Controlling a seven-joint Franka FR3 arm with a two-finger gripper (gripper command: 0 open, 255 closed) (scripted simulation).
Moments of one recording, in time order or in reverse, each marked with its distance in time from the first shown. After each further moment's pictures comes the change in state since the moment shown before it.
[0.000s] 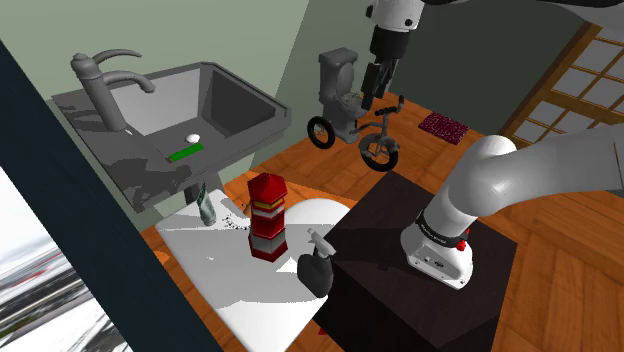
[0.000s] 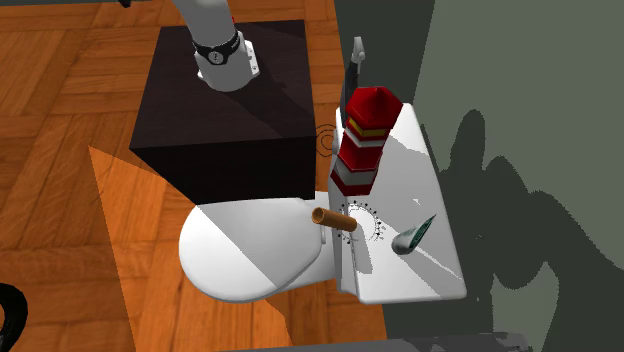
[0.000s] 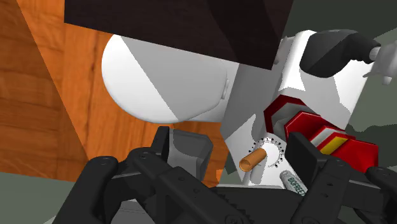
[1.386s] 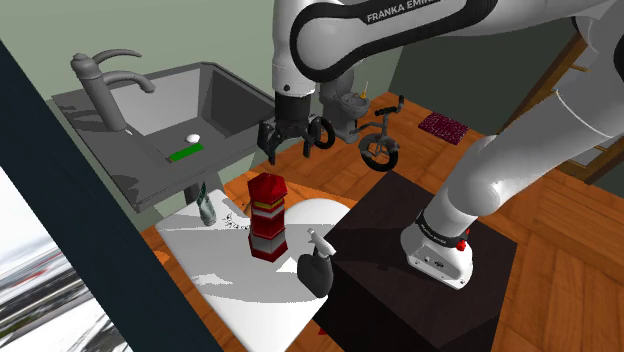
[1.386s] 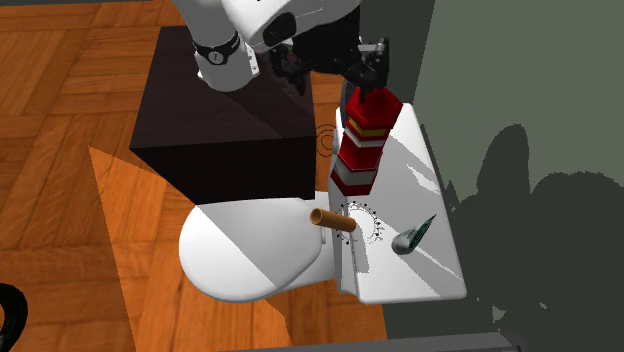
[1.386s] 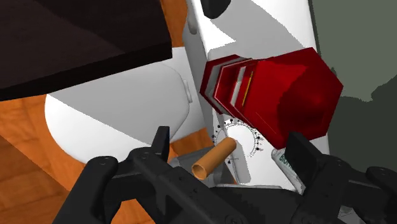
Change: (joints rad) arm -0.014 0.497 0.416 0.120 0.244 0.372 0.746
